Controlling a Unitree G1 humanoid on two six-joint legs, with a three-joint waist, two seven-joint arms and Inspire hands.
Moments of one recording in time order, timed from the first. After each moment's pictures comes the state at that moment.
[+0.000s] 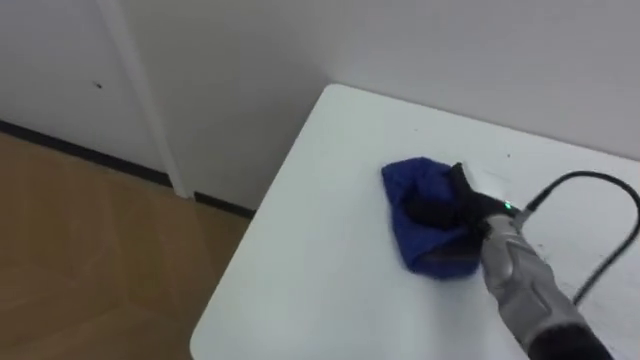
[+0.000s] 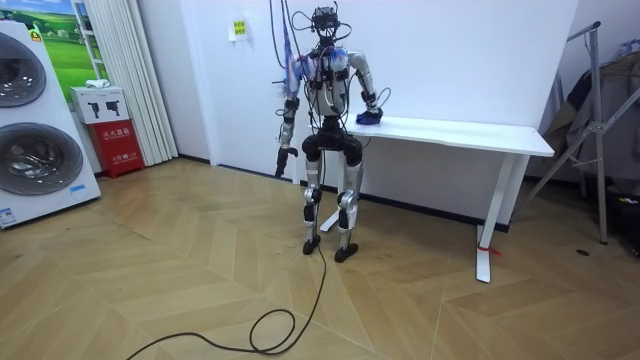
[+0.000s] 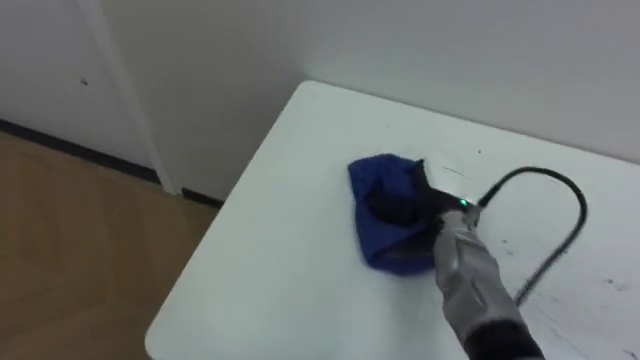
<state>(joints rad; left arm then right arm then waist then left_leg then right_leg) 0.19 0.26 0.11 1.04 0.33 0.25 -0.01 -0.13 -0.31 0.04 0.73 -0.71 0.00 -0.34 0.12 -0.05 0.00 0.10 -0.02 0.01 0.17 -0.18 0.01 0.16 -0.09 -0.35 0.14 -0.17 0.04</state>
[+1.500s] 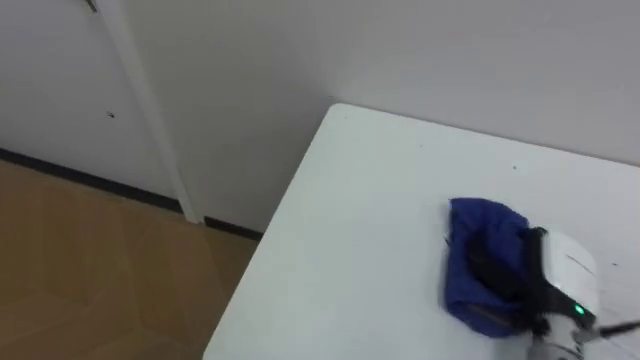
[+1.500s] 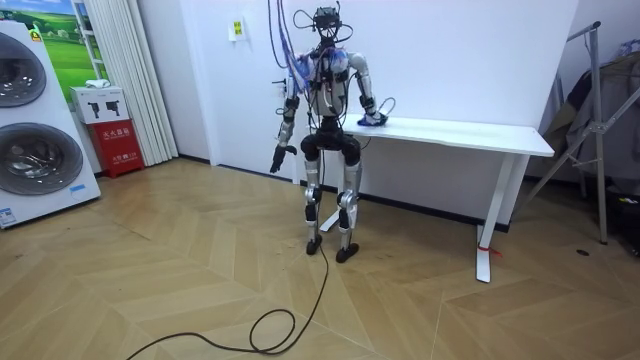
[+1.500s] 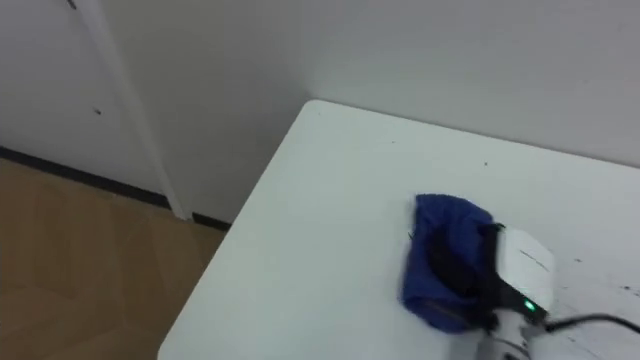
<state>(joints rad) 0.27 0.22 0.20 0.95 0.45 0.24 0.07 0.17 -0.32 -0.09 0.74 -0.66 -0.08 -0.74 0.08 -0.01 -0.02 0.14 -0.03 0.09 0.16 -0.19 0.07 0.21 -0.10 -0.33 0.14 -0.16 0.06</state>
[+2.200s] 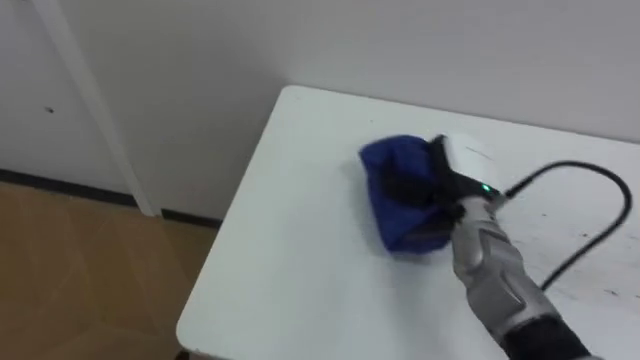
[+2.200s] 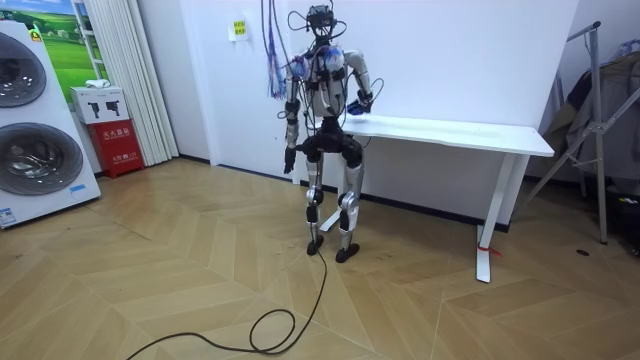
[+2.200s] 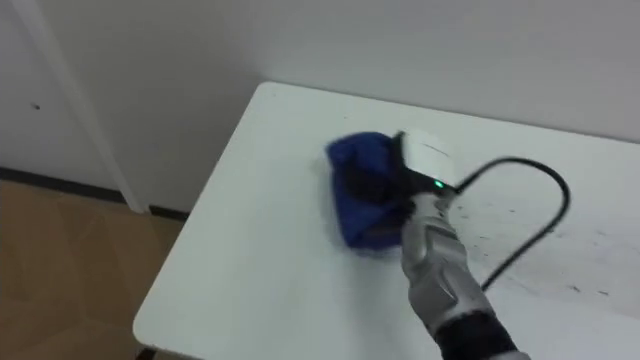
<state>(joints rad) 0.14 0.21 0.01 0.97 0.26 0.24 0.05 -0.35 -0.22 0.30 0.53 -0.71 0.16 -0.22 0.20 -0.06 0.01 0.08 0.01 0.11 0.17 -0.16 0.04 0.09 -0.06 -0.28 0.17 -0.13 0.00</state>
